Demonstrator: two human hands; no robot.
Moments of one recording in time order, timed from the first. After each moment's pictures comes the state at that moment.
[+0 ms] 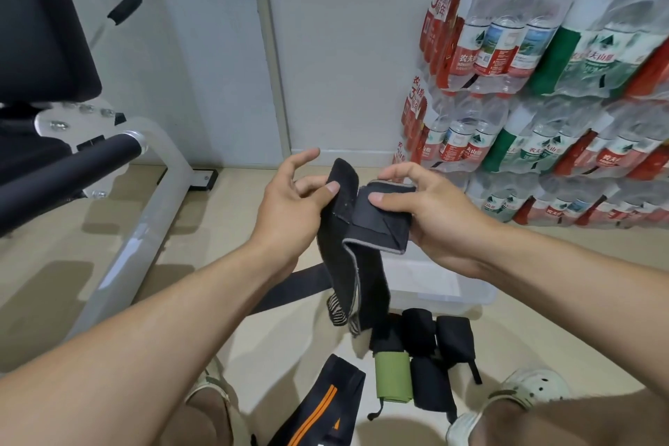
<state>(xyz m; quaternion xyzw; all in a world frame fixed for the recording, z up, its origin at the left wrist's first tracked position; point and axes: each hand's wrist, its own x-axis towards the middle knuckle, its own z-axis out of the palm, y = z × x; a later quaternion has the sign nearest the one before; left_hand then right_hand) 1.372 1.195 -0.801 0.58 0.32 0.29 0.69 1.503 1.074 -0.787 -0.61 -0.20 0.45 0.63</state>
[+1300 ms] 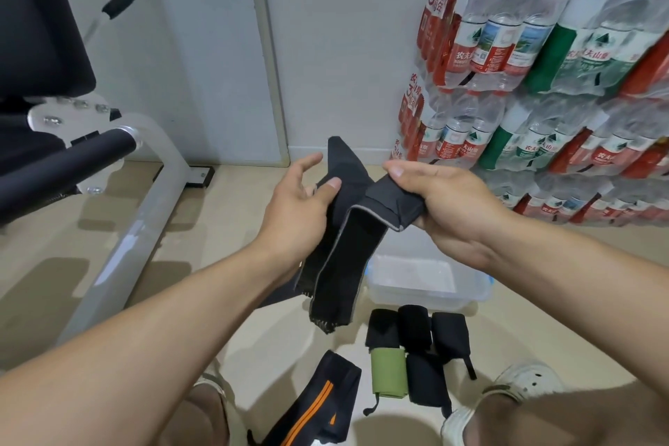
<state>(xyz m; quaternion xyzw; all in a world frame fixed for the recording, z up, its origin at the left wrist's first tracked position) 1.377 1.189 -0.809 0.63 0.33 0.25 0.66 1.502 1.067 -0.771 -0.61 -0.10 0.41 0.67</state>
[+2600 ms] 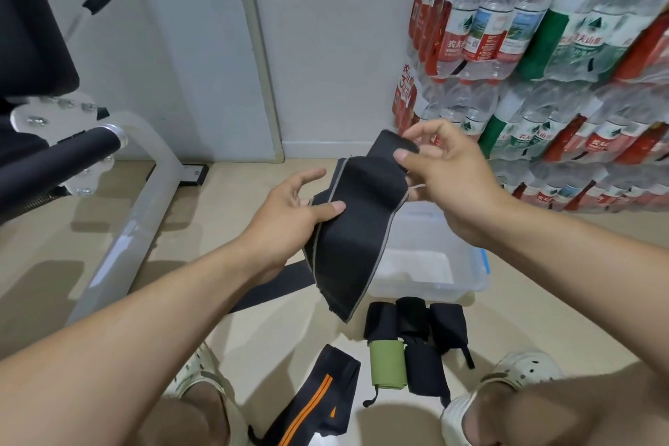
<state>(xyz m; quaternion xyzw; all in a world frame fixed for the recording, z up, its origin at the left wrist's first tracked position) 1.369 1.195 -0.814 0.60 0.33 0.15 0.72 1.524 1.065 -0.777 -0.68 -0.24 0.27 0.64</state>
